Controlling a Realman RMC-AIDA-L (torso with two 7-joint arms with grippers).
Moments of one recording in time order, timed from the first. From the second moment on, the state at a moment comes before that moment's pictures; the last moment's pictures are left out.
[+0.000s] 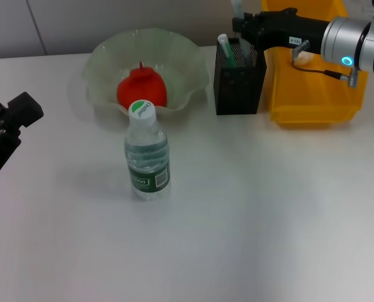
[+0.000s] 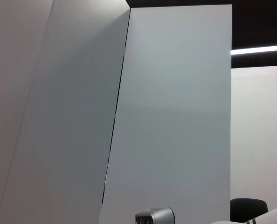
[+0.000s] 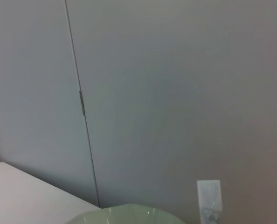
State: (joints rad) left arm -0.30 -2.06 -2.40 -0.64 1.40 -1.96 1.95; right arm 0.83 1.97 -0.71 -0.29 -1.67 -0.96 1.23
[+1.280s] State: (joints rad) left arm -0.29 -2.06 -2.40 -0.64 1.40 -1.96 1.95; right arm 0.85 1.97 -0.73 -0.33 -1.71 -0.94 1.25
